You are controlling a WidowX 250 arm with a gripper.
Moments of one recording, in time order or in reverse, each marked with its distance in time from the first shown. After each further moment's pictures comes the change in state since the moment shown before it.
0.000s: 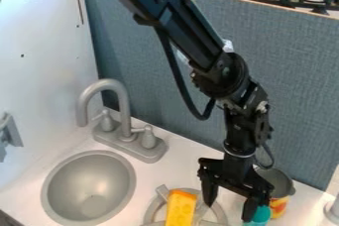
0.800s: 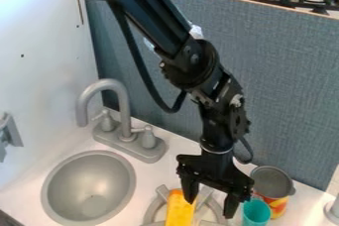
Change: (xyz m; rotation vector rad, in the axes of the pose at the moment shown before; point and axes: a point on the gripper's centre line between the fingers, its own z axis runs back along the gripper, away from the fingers) arm -0.022 0.020 0.019 0.003 -0.049 0.055
